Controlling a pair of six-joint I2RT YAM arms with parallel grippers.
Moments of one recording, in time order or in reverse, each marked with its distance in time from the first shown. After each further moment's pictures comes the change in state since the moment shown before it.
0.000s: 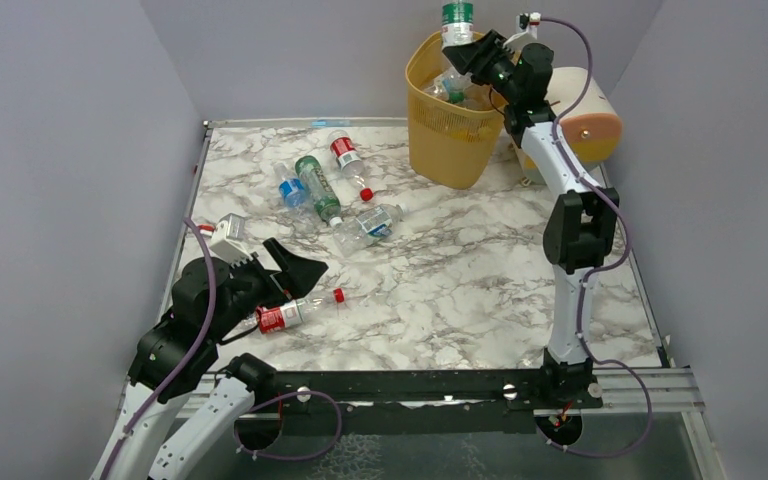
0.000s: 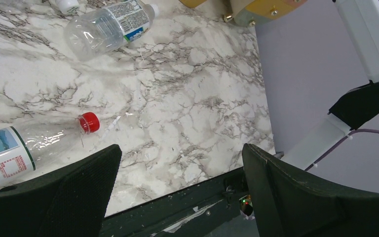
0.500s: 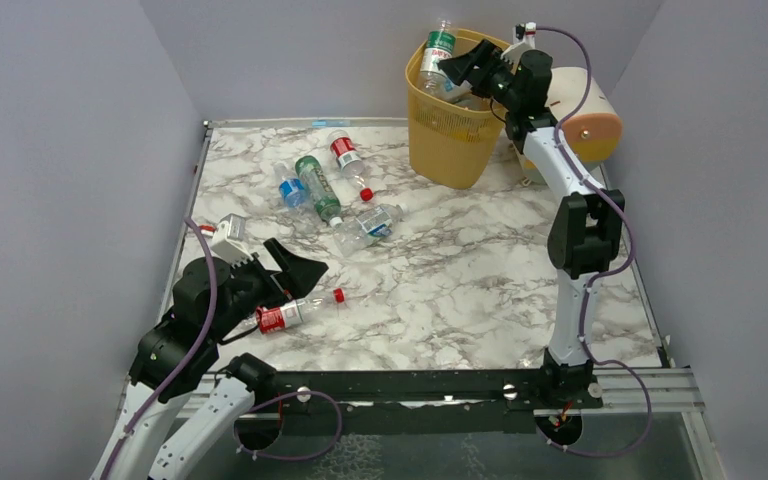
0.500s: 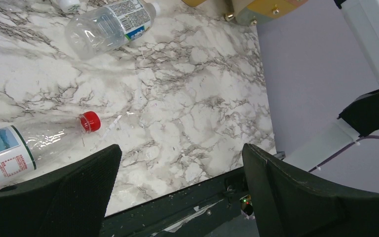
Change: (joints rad) left arm 0.000 0.000 -0.002 0.000 0.000 0.000; right arm 0.000 -0.016 -0.085 -0.029 -0.025 -0.026
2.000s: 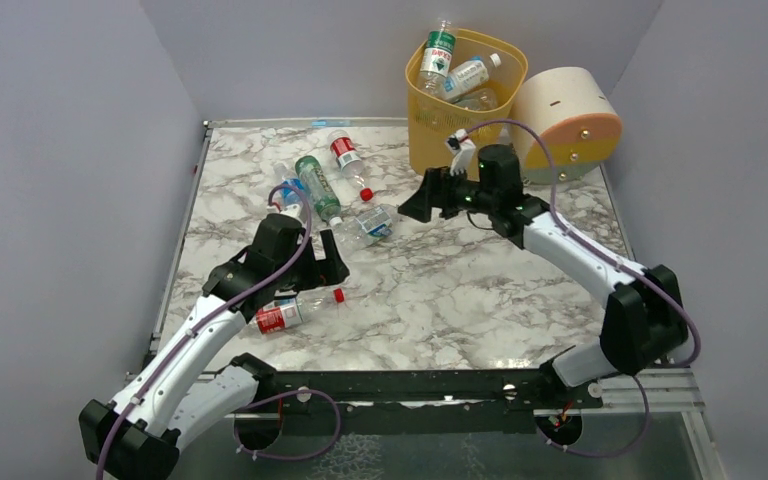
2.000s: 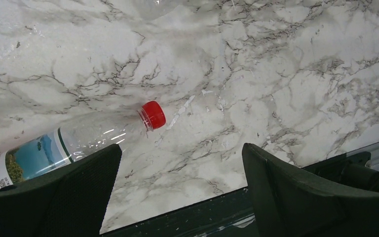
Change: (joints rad) left arm 0.000 0.435 -0.090 0.077 -0.020 0.210; right arm 0.289 -0.757 -0.955 -0.261 -0.076 -0.282
